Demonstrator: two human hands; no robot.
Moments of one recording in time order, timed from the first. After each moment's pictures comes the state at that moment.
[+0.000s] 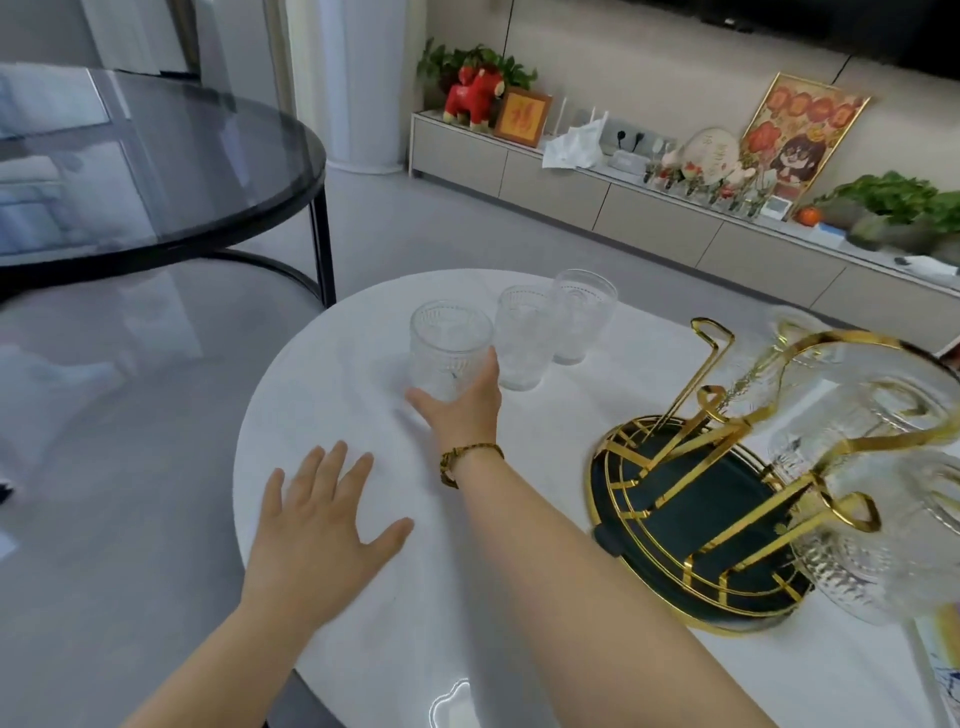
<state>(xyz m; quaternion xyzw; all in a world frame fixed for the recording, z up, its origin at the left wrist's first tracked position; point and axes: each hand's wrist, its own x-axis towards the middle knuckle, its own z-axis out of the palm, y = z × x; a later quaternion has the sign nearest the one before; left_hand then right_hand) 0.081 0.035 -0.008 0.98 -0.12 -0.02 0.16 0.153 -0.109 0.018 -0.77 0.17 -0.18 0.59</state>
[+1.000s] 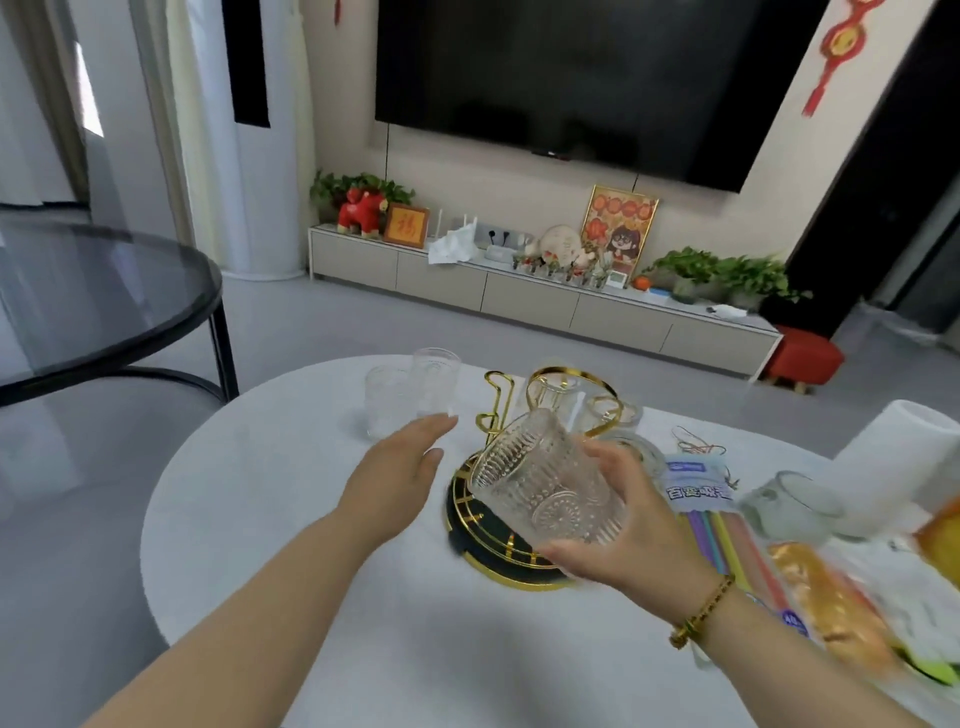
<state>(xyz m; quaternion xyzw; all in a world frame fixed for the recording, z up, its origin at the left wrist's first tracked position) 0.027 -0.086 0.133 0.84 -0.35 0.00 0.42 -0.129 -0.237 0.174 -0.89 0.07 -0.14 0.43</state>
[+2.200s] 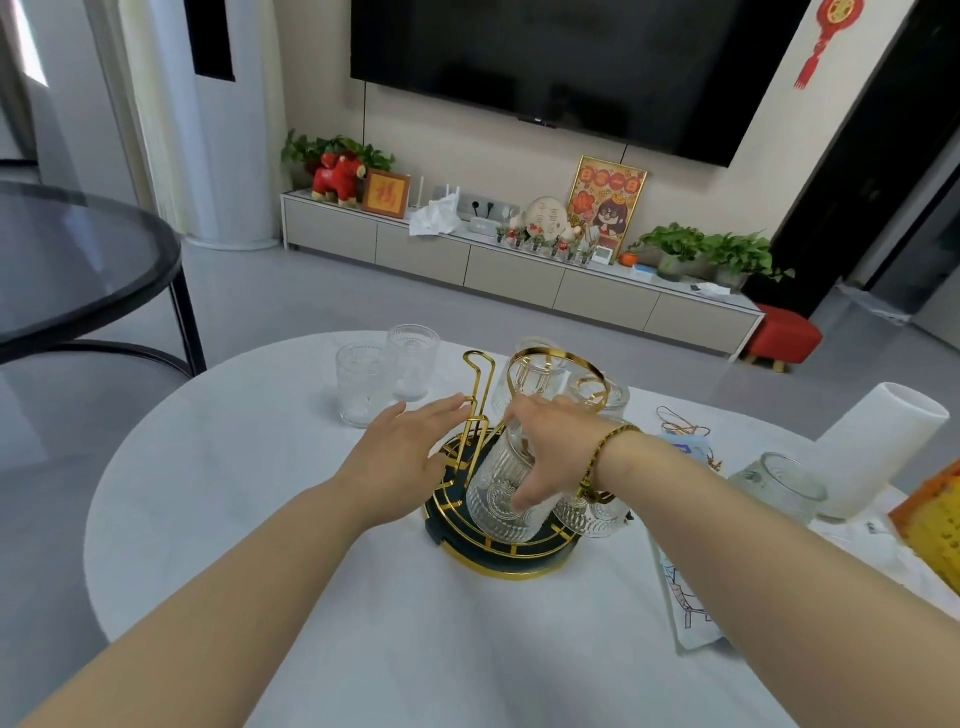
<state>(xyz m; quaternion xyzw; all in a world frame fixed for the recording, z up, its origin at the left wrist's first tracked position) 0.037 -0.111 0.133 0.85 -0.45 -0.02 0.28 -0.041 -0.255 0.197 -0.99 0.09 0.13 0.02</state>
